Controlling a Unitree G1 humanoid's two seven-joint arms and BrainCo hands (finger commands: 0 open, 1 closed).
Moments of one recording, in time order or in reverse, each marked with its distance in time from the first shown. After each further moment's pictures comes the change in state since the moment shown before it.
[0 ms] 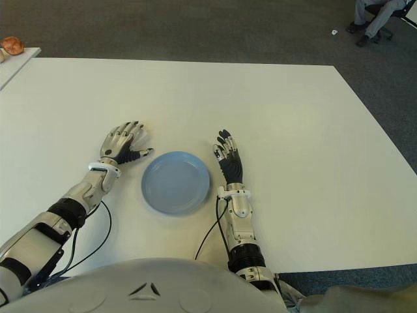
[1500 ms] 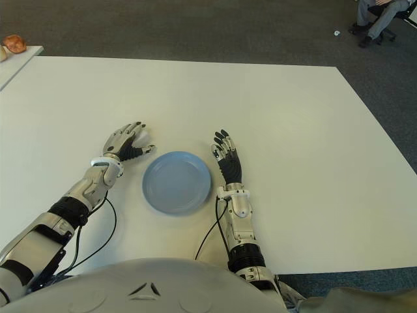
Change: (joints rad) left arm 0.002 -0.029 0.085 -0.059 -0.119 0.035 -0.222; right arm 0.000 -0.001 0.001 -0.002 0.001 0.003 0.020
